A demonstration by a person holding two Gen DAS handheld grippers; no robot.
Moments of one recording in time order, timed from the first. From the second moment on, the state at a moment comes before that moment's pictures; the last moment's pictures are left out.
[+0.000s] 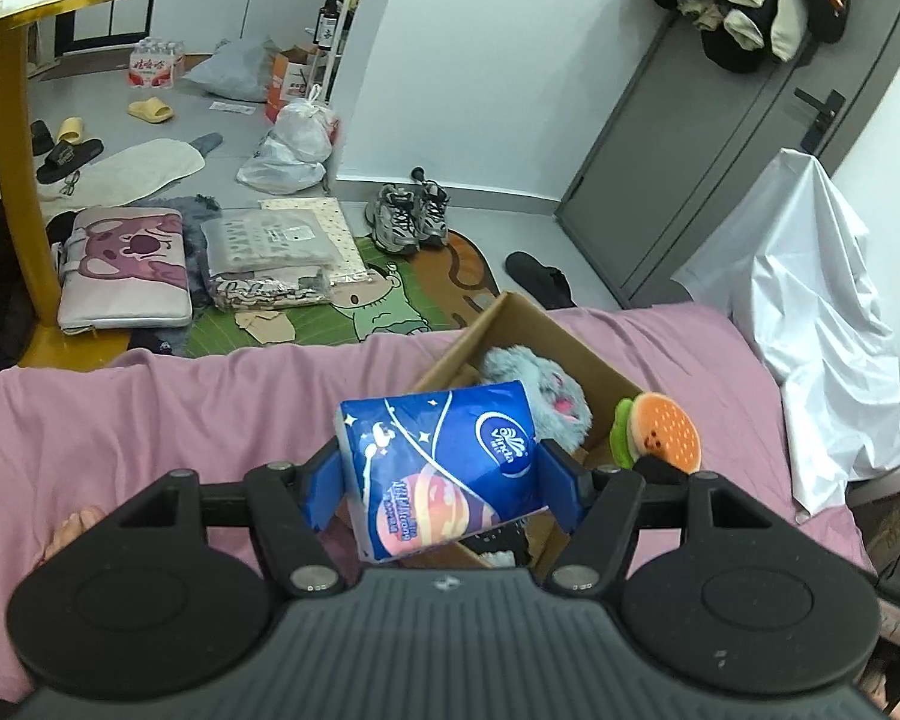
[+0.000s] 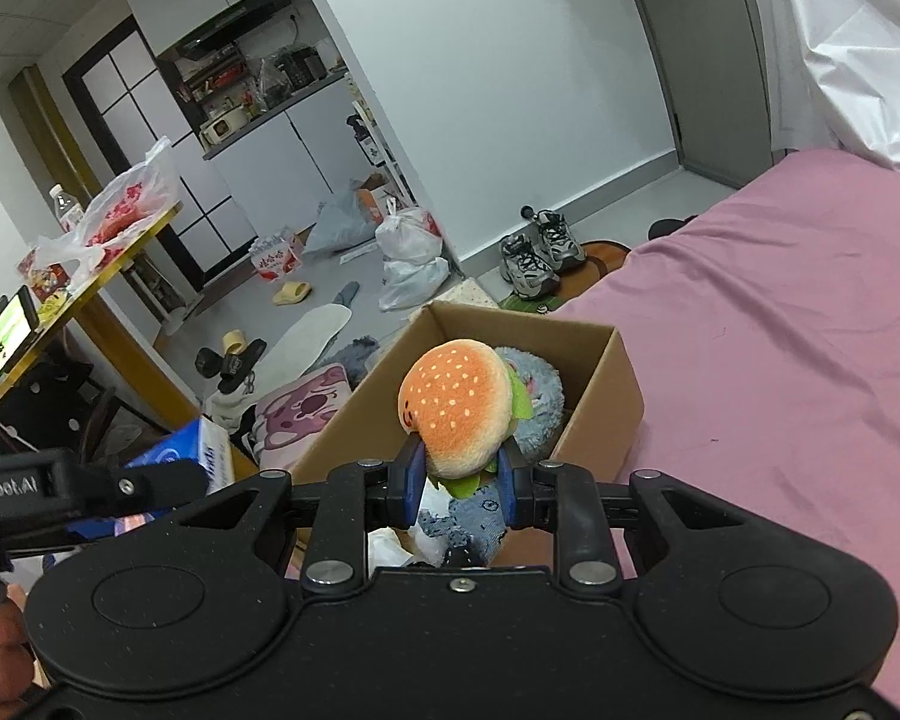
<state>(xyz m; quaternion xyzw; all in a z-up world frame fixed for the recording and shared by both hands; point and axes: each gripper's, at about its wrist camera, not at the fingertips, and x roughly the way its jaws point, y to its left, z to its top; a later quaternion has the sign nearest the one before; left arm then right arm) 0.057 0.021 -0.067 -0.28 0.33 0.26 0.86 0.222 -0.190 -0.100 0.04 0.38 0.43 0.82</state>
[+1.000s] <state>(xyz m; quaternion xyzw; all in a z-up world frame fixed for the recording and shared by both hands) 0.111 0.009 -0.088 -0.30 0.36 0.21 0.86 0.239 -0.212 -0.110 0.08 0.41 0.37 0.83</state>
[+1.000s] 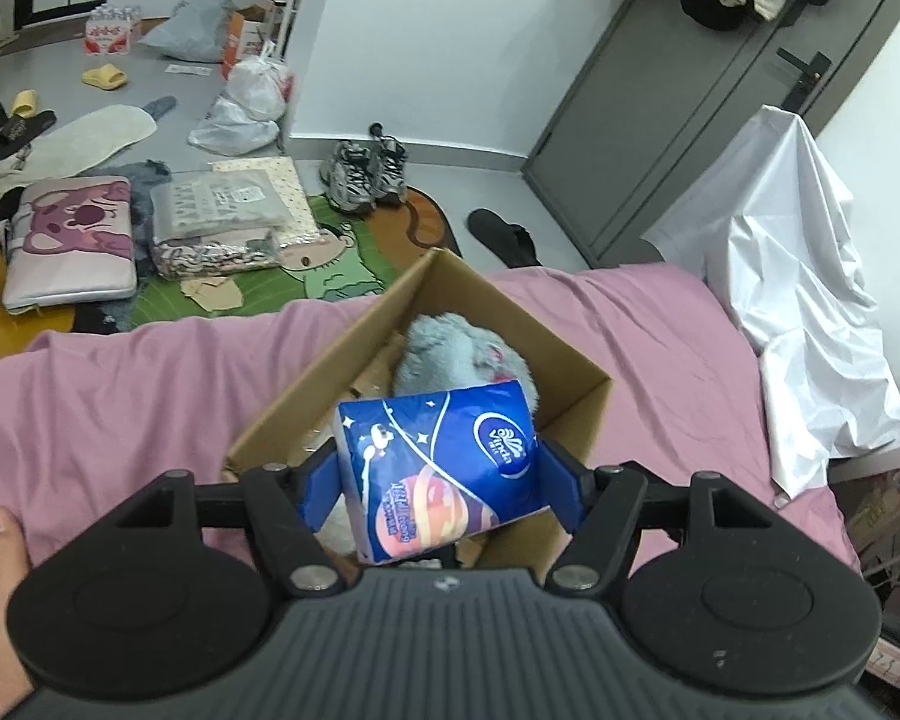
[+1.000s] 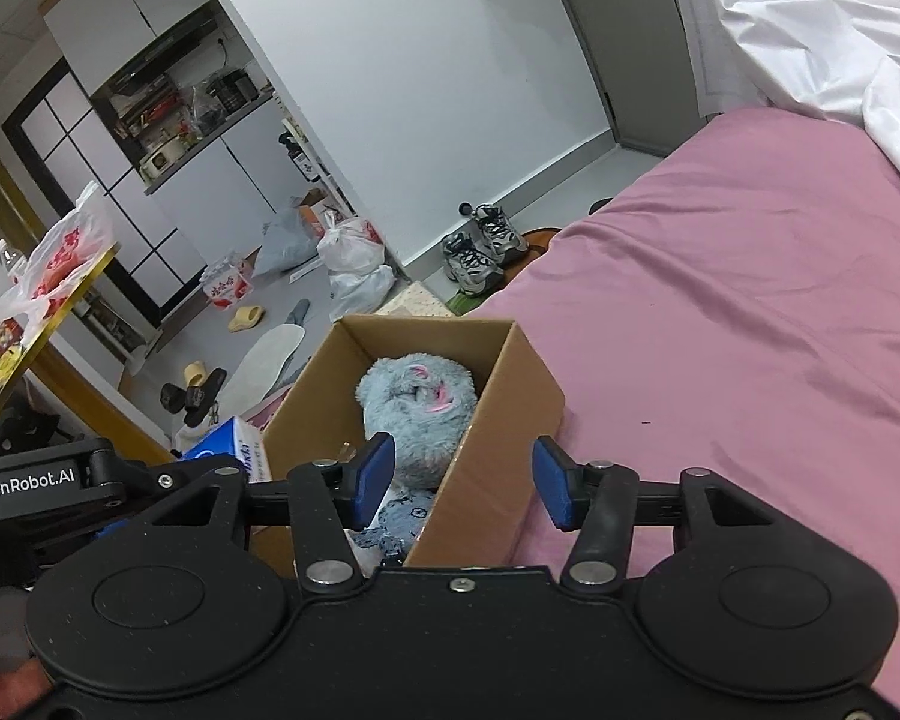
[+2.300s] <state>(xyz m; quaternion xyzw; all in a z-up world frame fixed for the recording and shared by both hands) 0.046 0.037 -0.025 -0.25 0.37 0.15 0.88 0.166 -0.209 -0.042 0.06 0.42 0.33 0.85</state>
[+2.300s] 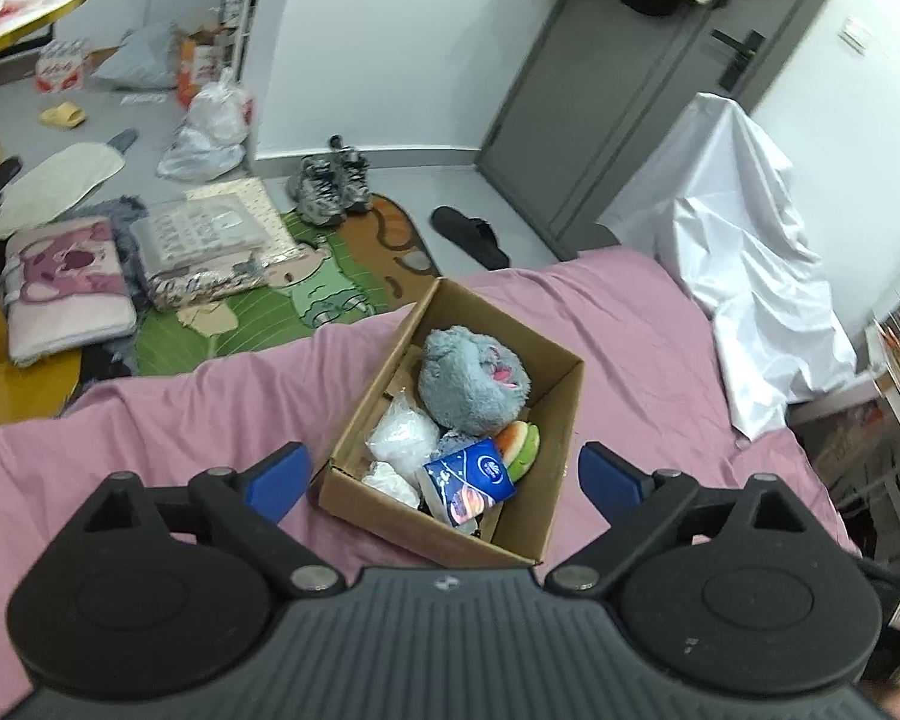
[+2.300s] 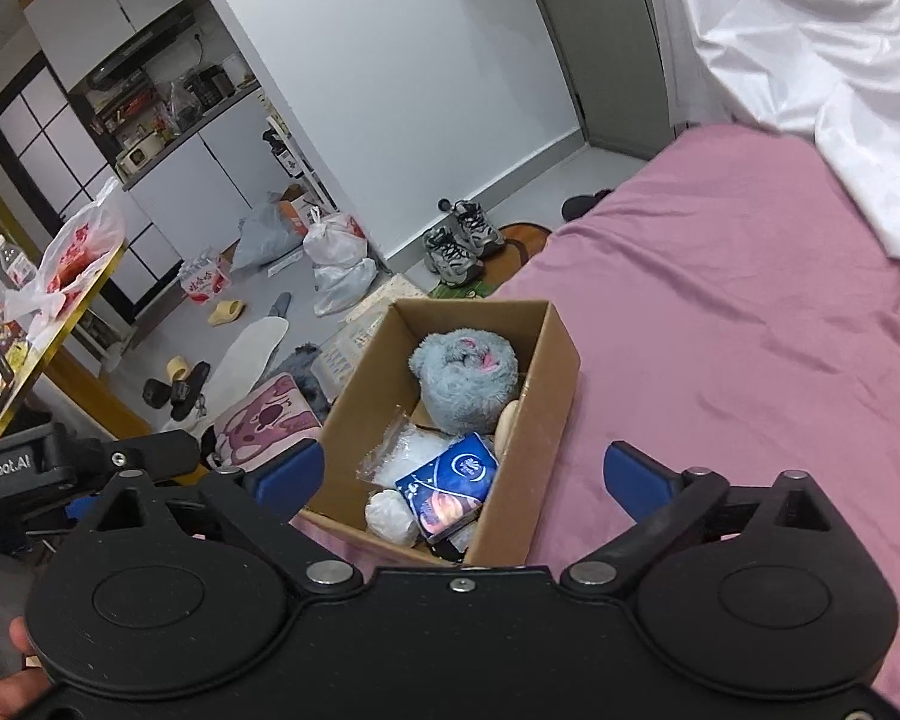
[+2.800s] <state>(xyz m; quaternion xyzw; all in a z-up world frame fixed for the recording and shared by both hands) 0.021 0.049 -0.014 -0.20 0.38 0.11 0.89 0.131 -0.211 -0.024 0.05 0.41 0.29 0.86</state>
